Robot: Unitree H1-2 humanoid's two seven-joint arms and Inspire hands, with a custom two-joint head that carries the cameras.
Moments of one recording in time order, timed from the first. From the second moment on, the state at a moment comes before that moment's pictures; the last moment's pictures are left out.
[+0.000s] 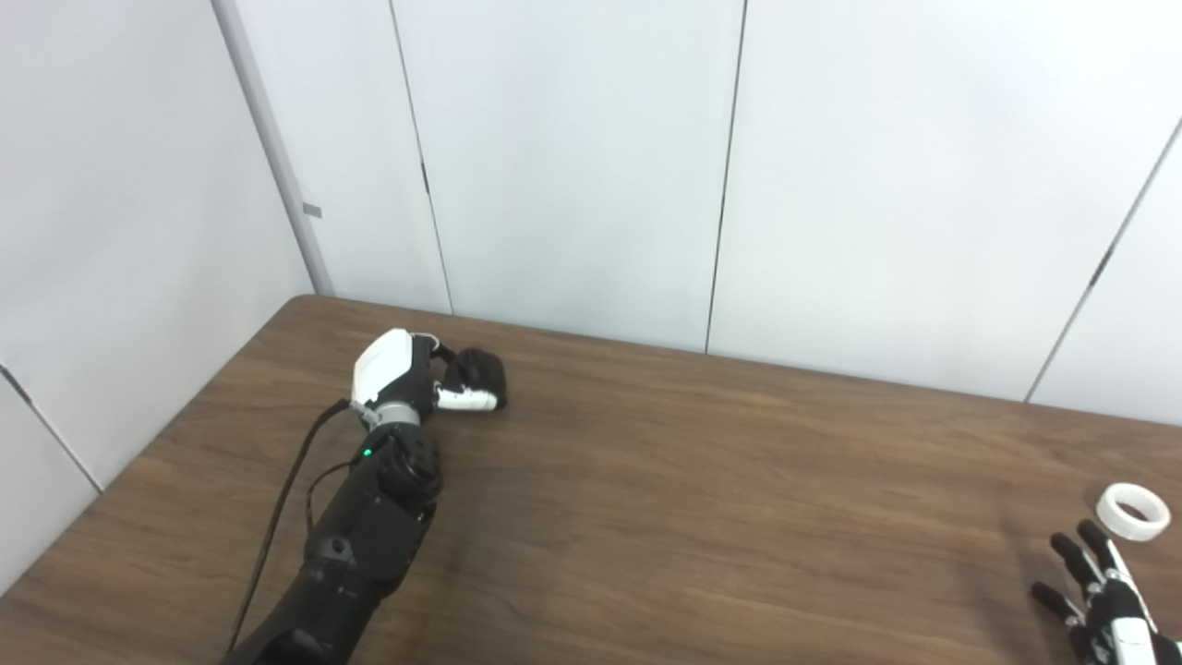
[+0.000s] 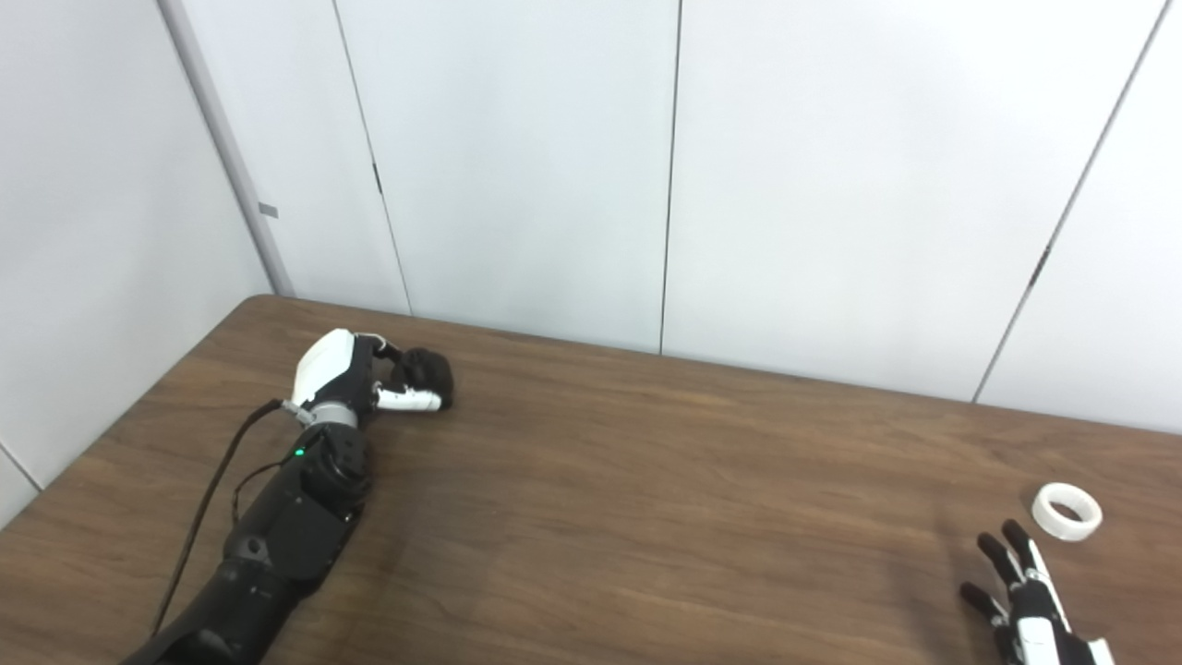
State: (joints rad) left arm -0.52 0.38 -0.03 0.51 0.49 0.40 0.26; right arm 0.04 -0.19 -0.08 -0.07 0.07 -0.02 0.11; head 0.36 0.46
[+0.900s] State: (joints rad) left arm -0.39 0.43 -0.14 0.23 0.55 0.36 0.18; right arm 0.04 -0.19 -0.08 -0.07 0.07 -0.02 0.11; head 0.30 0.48
